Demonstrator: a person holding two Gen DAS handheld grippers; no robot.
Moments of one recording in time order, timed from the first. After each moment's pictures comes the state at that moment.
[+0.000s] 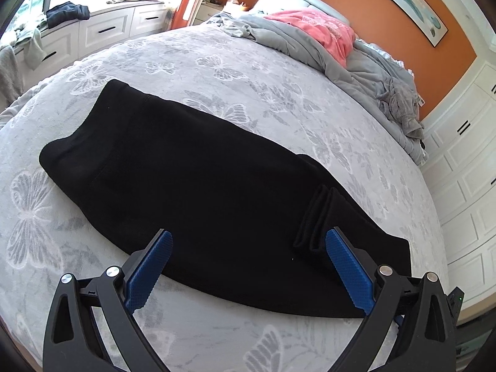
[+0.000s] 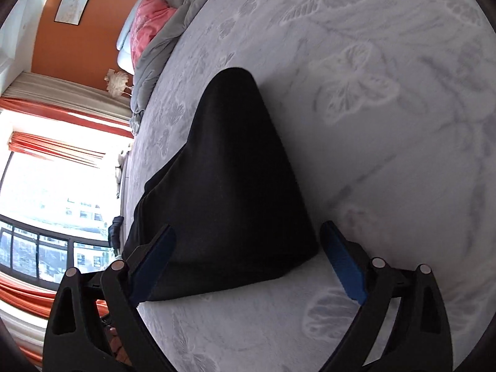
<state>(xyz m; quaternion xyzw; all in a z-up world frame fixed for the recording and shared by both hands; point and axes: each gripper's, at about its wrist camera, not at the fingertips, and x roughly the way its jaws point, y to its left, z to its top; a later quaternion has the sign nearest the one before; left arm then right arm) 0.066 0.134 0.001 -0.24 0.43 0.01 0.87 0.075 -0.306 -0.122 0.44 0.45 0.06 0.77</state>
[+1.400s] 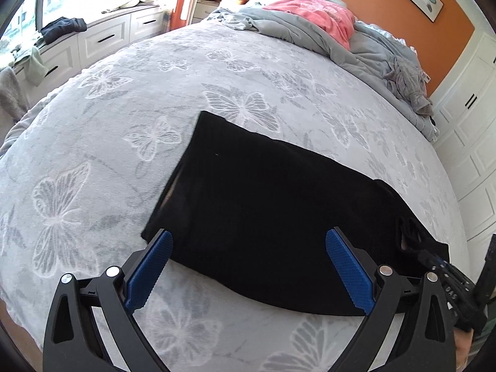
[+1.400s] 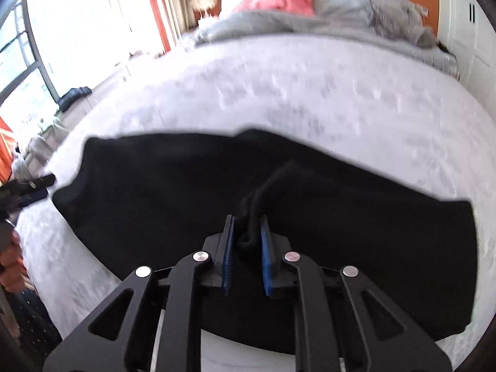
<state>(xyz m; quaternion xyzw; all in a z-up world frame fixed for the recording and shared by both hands) 0.045 0.154 -0.008 -0.19 0.45 0.02 0.87 0.085 -0.144 -0.030 0.00 0.41 0.13 0.90</state>
